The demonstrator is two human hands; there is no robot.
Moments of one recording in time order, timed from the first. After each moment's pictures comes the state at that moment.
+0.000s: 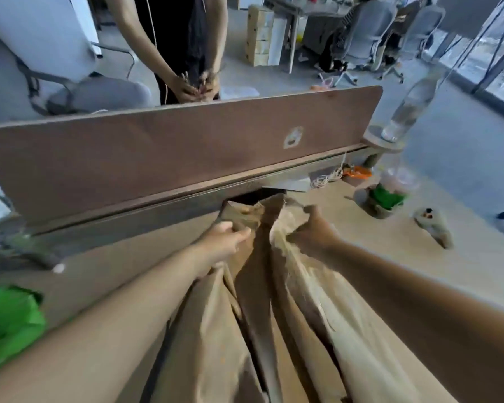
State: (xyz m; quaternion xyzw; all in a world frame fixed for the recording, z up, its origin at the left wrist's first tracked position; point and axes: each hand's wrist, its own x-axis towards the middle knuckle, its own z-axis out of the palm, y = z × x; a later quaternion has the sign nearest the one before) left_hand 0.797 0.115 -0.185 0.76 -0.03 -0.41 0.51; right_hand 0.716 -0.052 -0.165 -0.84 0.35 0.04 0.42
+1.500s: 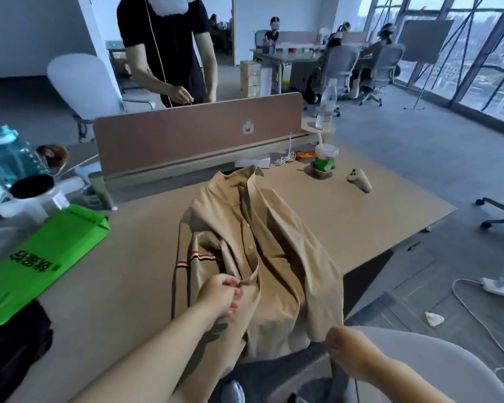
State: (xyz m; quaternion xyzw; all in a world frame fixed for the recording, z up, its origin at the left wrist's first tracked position) left_hand 0.406 0.220 -0.198 0.79 0.02 -0.32 0.52; right_hand 0.223 0.027 -0.215 -0.90 0.26 0.25 0.23
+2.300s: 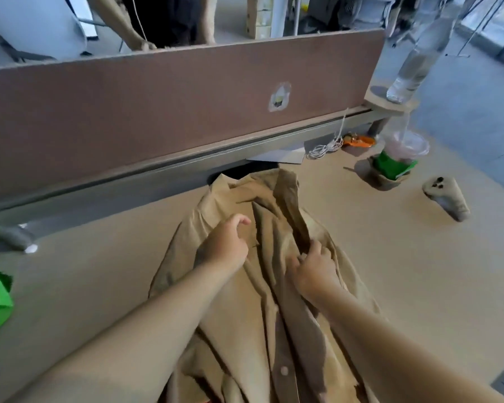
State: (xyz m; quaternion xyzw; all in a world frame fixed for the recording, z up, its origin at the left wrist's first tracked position) left_hand 0.755 0.069 -0.271 0.90 -0.16 -0.19 0.36; right_hand 0.640 -0.064 -0.272 -0.86 0.41 0.09 0.28
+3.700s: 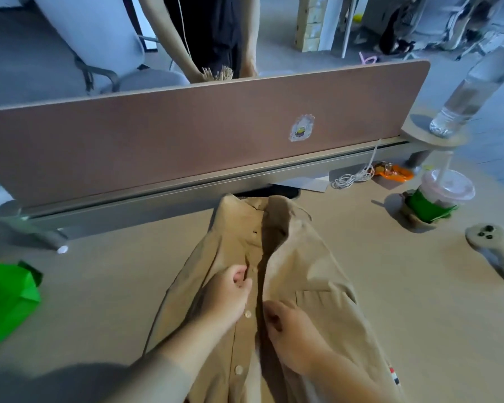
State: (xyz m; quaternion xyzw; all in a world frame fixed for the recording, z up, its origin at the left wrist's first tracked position) left_hand 0.724 0.062 -0.266 0.89 0.02 -0.24 0.39; right_hand 0.640 -0.060 -0.277 -0.91 0.10 0.16 0.36
